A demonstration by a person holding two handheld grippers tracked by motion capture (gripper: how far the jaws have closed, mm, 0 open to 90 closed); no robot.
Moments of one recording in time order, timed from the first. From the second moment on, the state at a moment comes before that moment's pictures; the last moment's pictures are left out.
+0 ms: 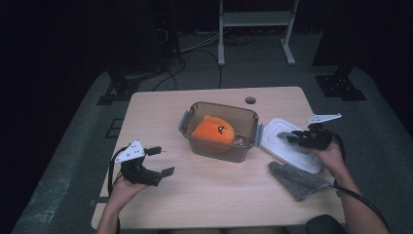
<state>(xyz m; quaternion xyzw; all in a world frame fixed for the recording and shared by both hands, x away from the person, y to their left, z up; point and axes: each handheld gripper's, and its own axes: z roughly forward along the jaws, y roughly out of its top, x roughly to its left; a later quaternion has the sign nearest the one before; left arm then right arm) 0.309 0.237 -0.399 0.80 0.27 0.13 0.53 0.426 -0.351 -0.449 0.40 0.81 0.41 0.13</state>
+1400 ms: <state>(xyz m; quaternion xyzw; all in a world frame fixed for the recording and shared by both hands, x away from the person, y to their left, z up) 0.309 0.236 -0.399 0.80 0.27 0.13 0.52 0.406 -0.366 -0.402 0.37 0.81 0.42 0.14</state>
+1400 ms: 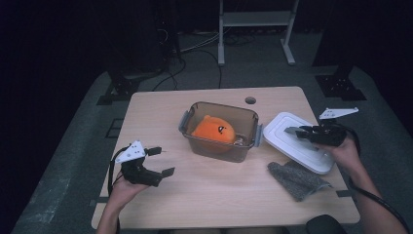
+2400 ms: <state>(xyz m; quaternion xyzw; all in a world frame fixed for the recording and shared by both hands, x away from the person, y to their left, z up) 0.310 0.235 -0.399 0.80 0.26 0.13 0.52 0.379 -0.377 -0.341 0.35 0.81 0.45 0.16</state>
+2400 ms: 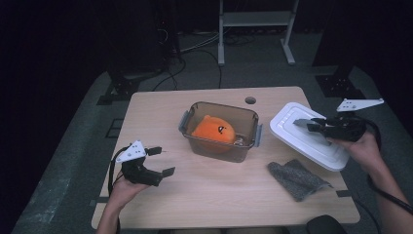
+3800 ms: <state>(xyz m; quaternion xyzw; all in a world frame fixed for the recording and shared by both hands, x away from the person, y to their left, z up) 0.310 0.236 -0.400 0.80 0.26 0.13 0.52 0.414 -0.255 -0.283 0.23 0.84 0.48 0.11</state>
